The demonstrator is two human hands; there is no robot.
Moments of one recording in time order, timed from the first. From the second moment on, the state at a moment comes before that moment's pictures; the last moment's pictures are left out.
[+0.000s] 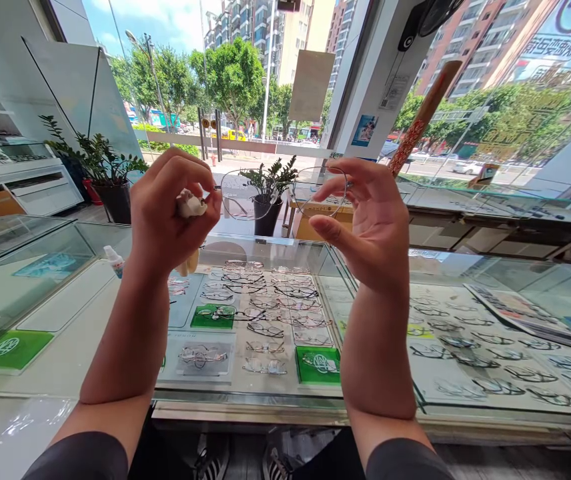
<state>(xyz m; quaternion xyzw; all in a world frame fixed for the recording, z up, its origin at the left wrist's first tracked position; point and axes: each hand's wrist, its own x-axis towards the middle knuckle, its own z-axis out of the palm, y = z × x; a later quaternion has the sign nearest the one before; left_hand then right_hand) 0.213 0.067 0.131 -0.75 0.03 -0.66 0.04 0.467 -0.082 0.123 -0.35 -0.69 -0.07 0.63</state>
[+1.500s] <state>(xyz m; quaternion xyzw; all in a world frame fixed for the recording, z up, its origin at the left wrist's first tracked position) 0.204 0.094 0.130 -0.74 0.06 -0.62 -0.25 0.454 -0.077 0.117 -0.37 -0.70 -0.09 0.60</state>
